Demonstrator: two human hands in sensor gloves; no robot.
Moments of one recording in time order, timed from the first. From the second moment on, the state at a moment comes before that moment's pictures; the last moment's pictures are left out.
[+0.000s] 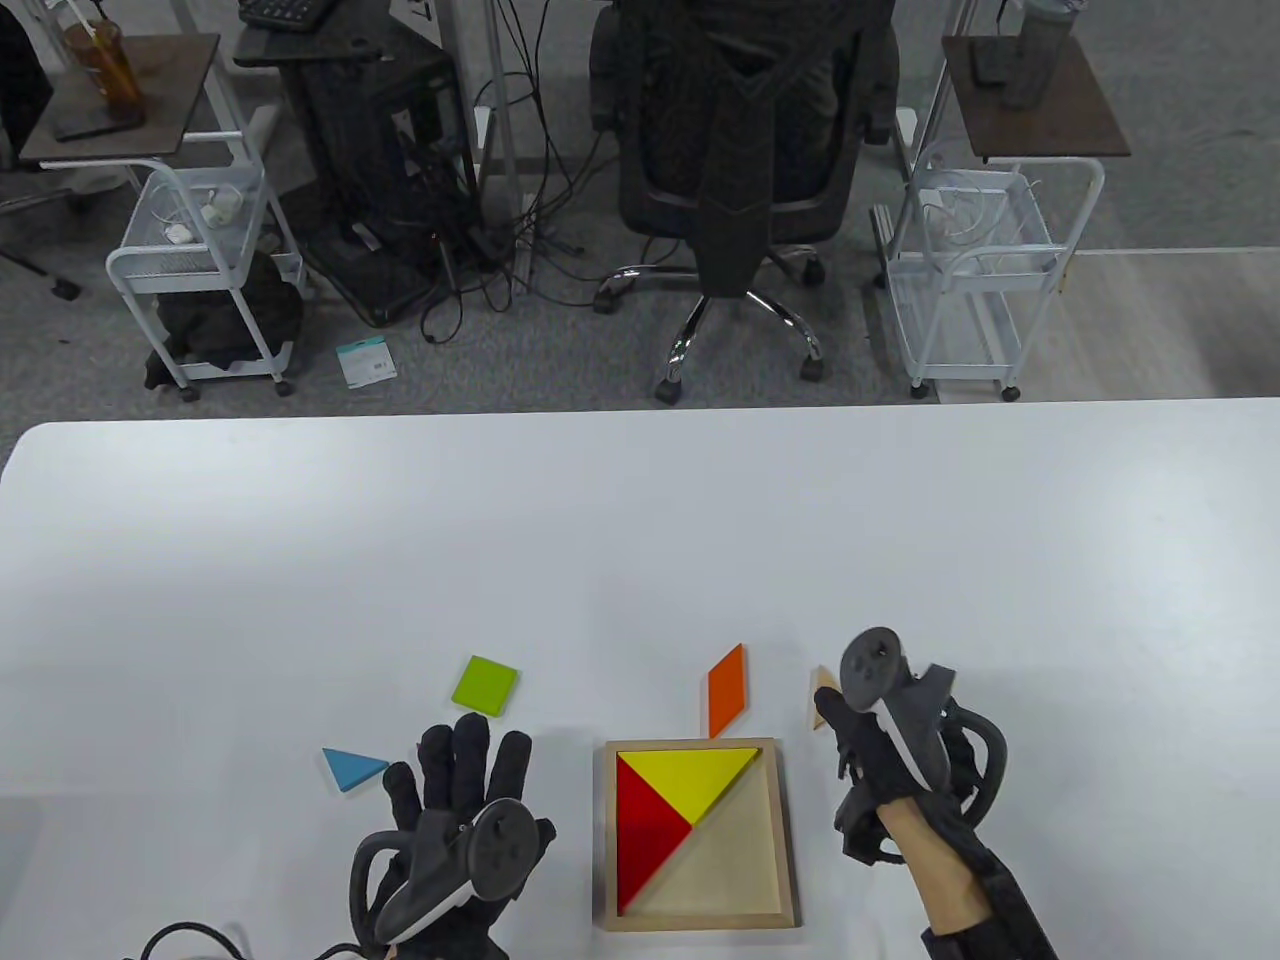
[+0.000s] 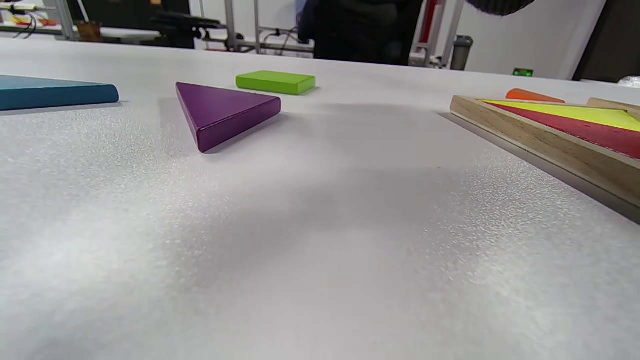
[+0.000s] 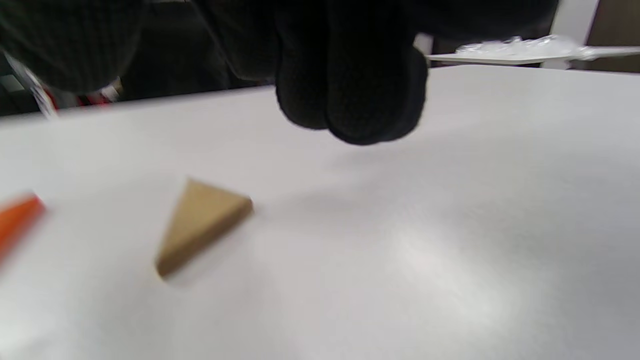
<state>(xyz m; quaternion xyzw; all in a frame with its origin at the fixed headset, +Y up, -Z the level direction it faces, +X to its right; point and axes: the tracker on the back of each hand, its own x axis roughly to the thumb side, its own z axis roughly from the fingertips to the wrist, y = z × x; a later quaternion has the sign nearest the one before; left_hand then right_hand) -0.171 -0.759 -0.157 -0.14 -0.09 0.05 0.99 0.181 -0.735 -0.270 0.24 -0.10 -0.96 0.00</state>
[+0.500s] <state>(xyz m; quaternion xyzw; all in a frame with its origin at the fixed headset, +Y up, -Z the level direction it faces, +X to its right) -0.169 -0.754 -0.152 -0.13 -0.11 0.07 0.98 0.153 -0.777 -0.295 0.28 -0.21 -0.93 0.08</state>
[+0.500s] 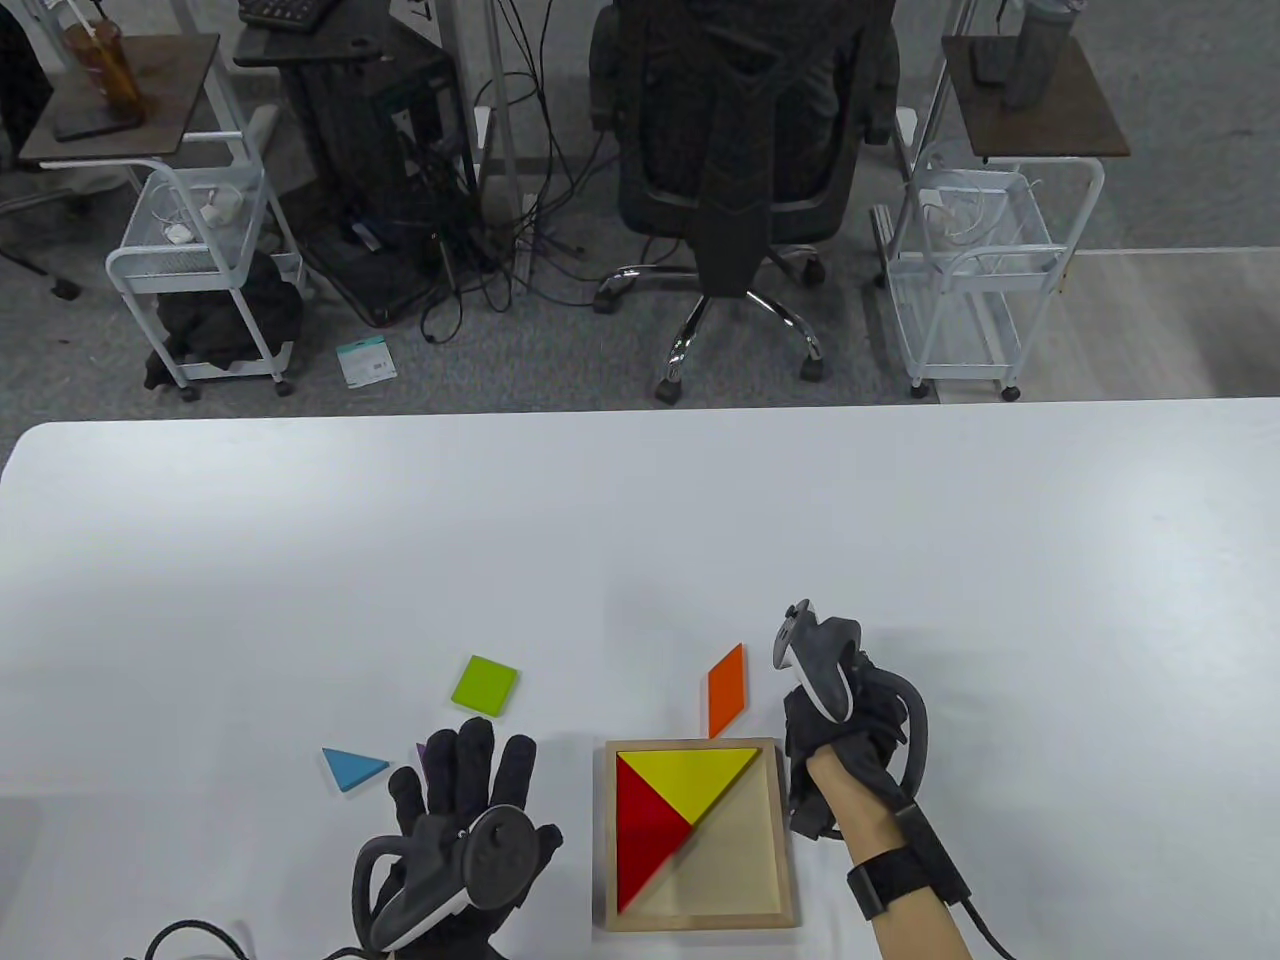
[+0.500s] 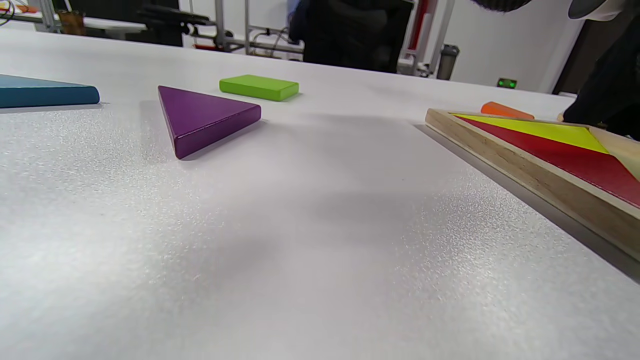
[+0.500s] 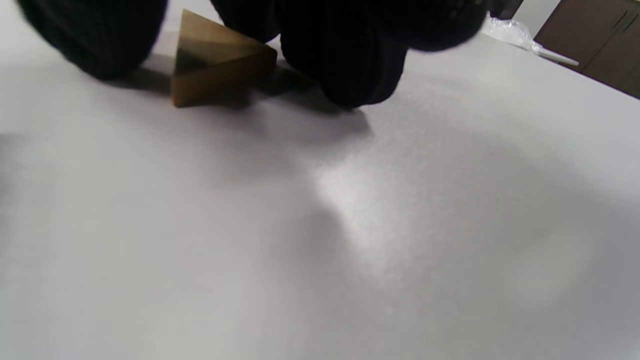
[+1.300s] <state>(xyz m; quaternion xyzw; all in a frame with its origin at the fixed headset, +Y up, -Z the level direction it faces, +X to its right) -0.174 -0.756 -0.155 -0.10 -0.12 0.16 0.98 0.118 -0.722 -0.216 -0.11 -0.01 -0.99 -0.07</state>
